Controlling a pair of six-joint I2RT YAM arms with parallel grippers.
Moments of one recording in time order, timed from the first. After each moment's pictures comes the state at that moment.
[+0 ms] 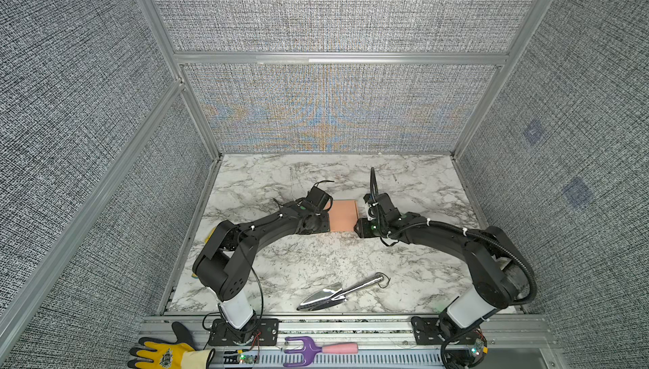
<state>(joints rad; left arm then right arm) -0.67 1.72 1.09 -0.48 -0.02 -0.65 0.61 1.63 0.91 -0.23 -0.09 0.43</state>
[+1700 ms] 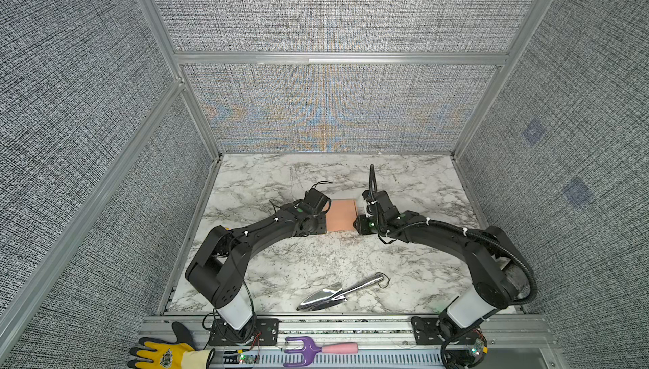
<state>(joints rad) -0.68 1.65 1.05 -0.49 -0.07 -0.62 0.62 1.63 0.94 -0.22 -0.06 0.45</state>
